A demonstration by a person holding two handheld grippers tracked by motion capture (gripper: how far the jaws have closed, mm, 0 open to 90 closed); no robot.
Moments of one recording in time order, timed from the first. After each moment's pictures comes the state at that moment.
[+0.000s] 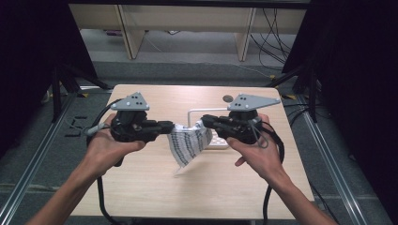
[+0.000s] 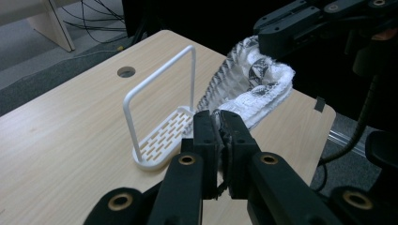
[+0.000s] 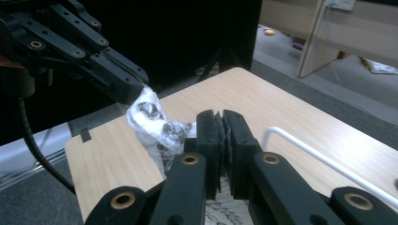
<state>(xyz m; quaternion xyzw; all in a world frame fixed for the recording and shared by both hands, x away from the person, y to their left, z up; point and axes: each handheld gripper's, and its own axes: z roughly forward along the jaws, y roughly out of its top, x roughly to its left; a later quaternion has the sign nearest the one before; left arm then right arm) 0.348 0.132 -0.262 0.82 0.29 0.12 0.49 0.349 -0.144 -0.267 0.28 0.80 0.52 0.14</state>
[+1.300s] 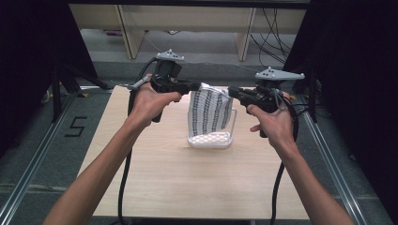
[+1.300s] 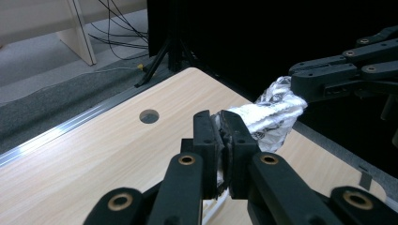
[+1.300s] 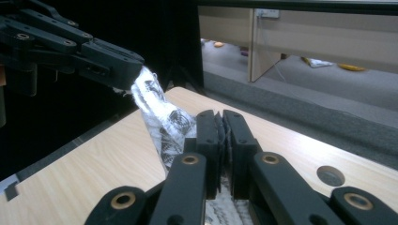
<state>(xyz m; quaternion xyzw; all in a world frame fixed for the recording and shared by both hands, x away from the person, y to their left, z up) 0.453 0.070 -0.238 0.78 0.34 0.14 0.50 0.422 -0.197 -0.262 0.37 0.74 0.53 0.19</state>
